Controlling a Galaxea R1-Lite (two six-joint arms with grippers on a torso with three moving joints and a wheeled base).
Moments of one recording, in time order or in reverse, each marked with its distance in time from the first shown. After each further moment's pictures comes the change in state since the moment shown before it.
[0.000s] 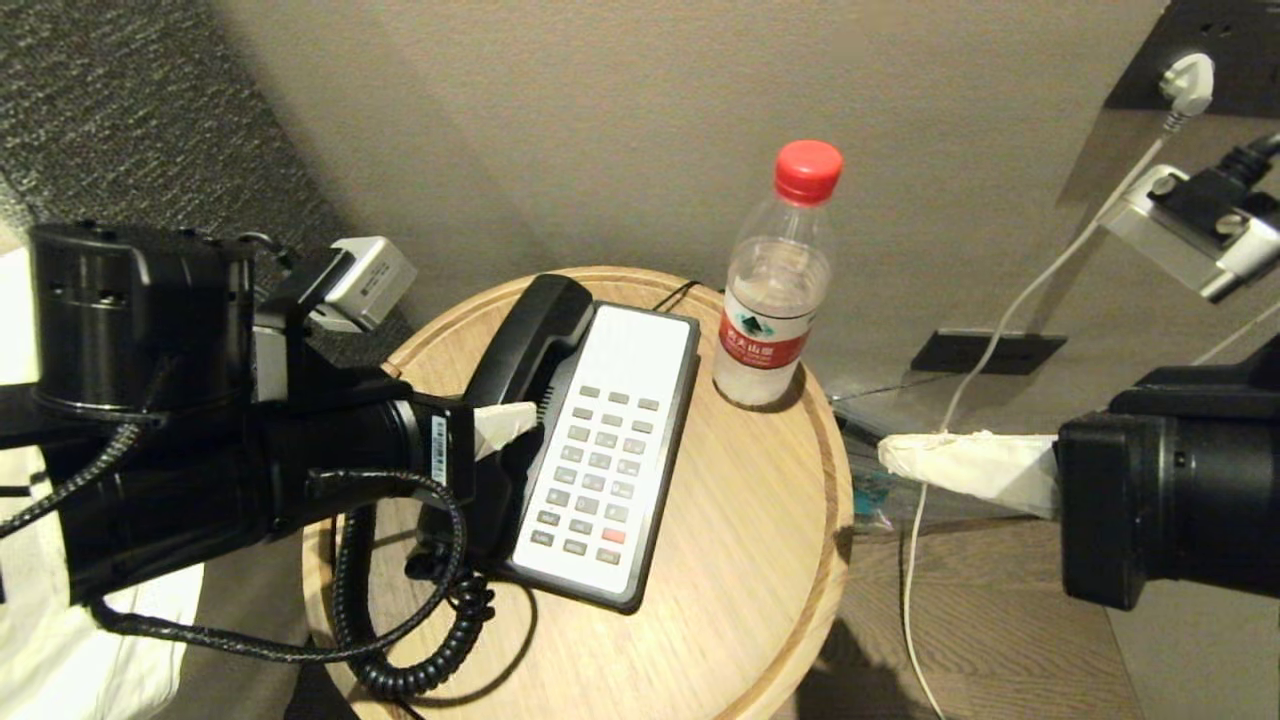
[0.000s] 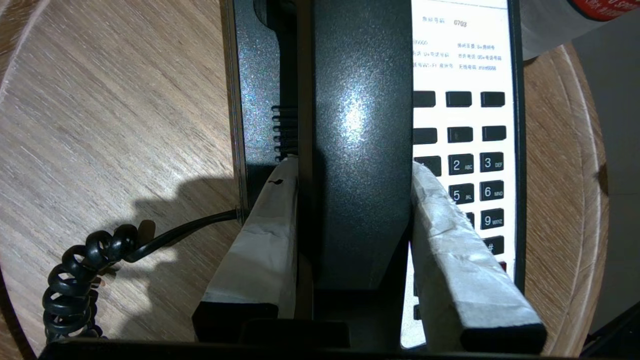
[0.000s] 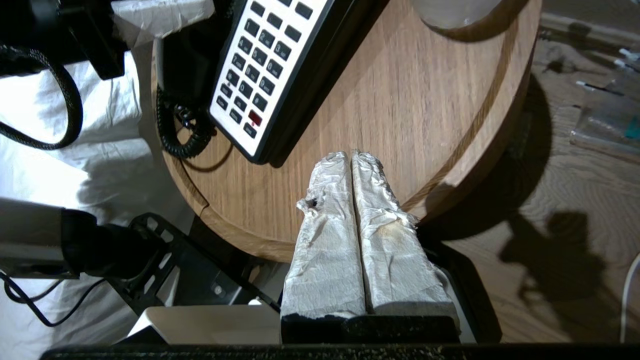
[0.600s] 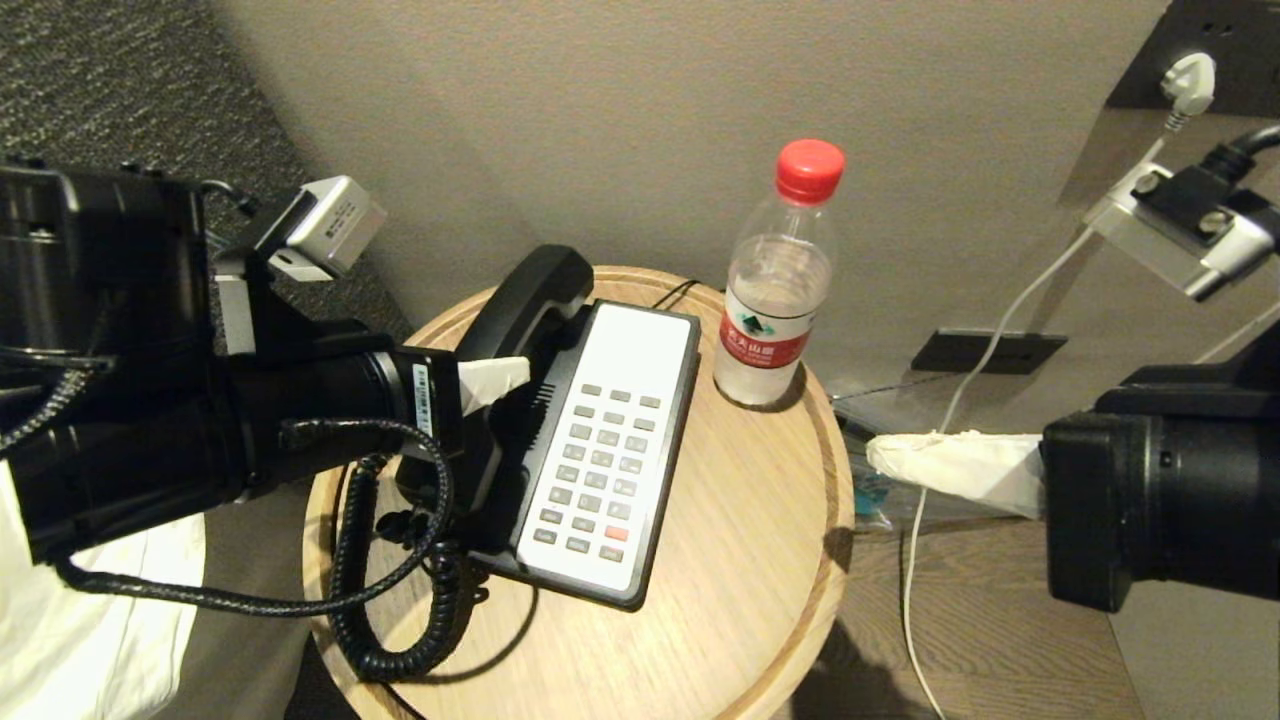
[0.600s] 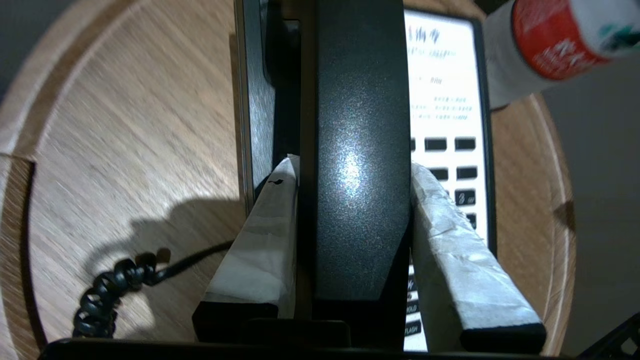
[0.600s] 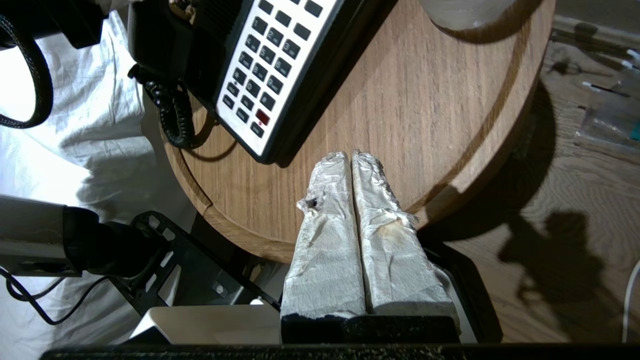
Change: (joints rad) left arm 0.007 -0.018 -0.067 0.007 -0.004 -0.022; right arm 0.011 0.013 -0.012 0.000 -0.003 -0.001
